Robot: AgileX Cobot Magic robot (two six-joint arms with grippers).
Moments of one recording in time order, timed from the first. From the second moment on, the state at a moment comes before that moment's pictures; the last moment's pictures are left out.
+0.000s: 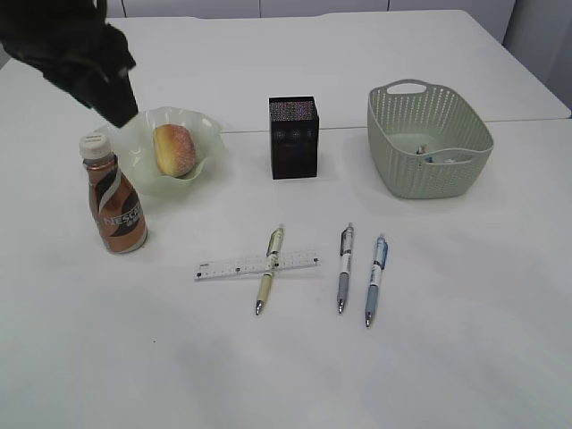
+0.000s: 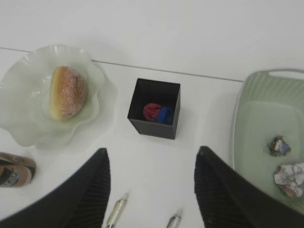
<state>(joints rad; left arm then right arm) -0.54 1.61 -1.64 0.05 1.26 0.12 0.34 2.10 -2.45 0.01 1.26 0.14</state>
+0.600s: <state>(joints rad) -0.64 1.61 -1.56 -0.04 1.25 0.20 0.34 1.70 -1.83 -0.02 1.26 0.14</state>
